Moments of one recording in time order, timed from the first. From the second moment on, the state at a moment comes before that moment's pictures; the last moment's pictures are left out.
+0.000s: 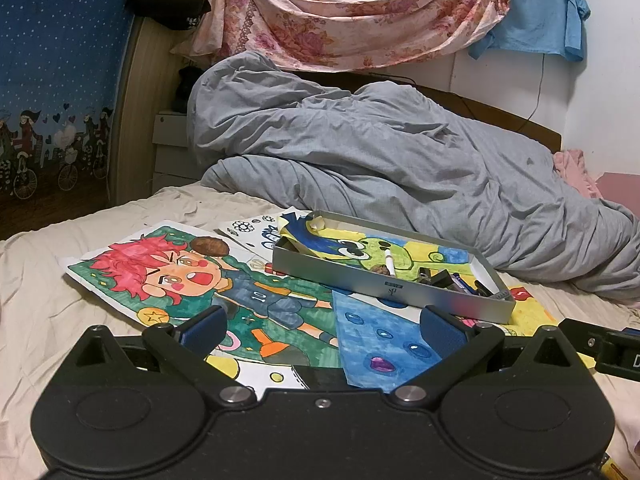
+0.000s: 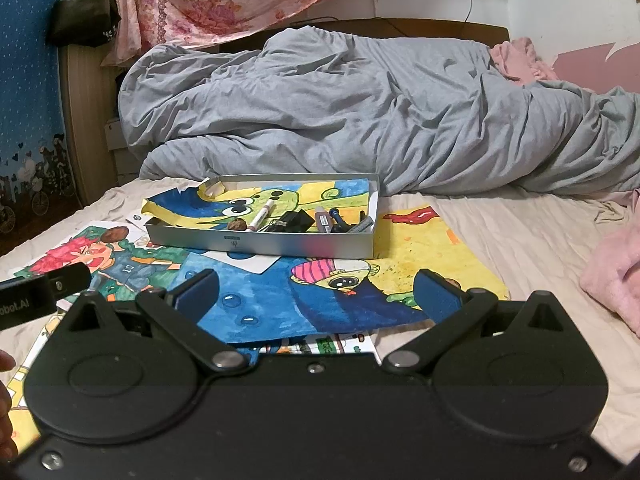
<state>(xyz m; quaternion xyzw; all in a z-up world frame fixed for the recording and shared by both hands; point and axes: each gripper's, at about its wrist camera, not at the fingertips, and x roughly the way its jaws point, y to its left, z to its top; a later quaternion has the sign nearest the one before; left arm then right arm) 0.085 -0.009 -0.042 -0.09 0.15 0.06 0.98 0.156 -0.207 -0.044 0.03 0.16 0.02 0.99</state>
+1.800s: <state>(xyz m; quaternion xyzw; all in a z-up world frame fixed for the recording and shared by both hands) 0.084 -0.009 -0.042 -0.09 0.15 0.06 0.98 0.155 -0.201 -0.048 0.03 0.17 0.02 0.99</state>
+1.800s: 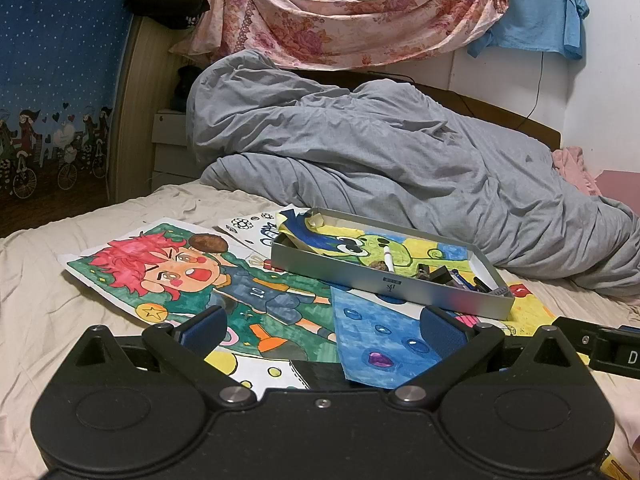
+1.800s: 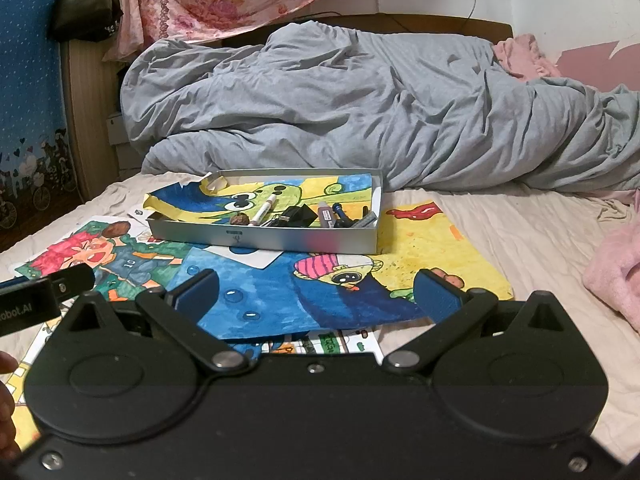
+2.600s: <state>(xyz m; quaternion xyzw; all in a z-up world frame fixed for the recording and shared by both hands) 0.084 -0.009 -0.042 -0.09 0.15 0.06 0.98 0.156 -0.200 -0.048 0.03 0.17 0.02 0.98</state>
